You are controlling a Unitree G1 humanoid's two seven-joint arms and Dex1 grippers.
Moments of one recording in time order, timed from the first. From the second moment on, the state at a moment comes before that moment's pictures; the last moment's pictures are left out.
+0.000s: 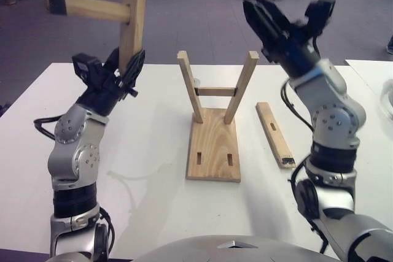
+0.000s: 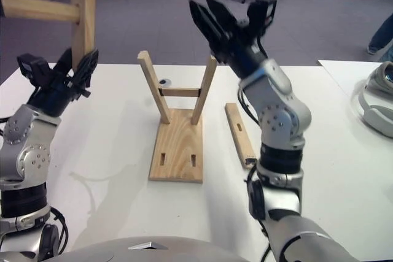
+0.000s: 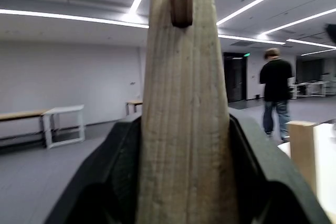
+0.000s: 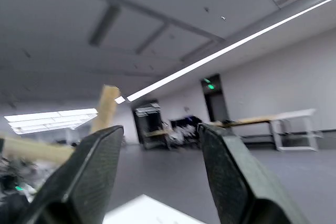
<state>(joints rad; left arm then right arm) -0.31 0.39 0.21 -0.36 -0.57 0.28 -0.46 -0.78 -0.18 -0.20 -0.22 0.93 0.61 0.29</state>
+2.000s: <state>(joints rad) 0.03 0.32 -0.03 -0.49 -0.39 0.69 -0.41 0.07 -0.47 -0.07 -0.72 0.66 0.58 -0.09</state>
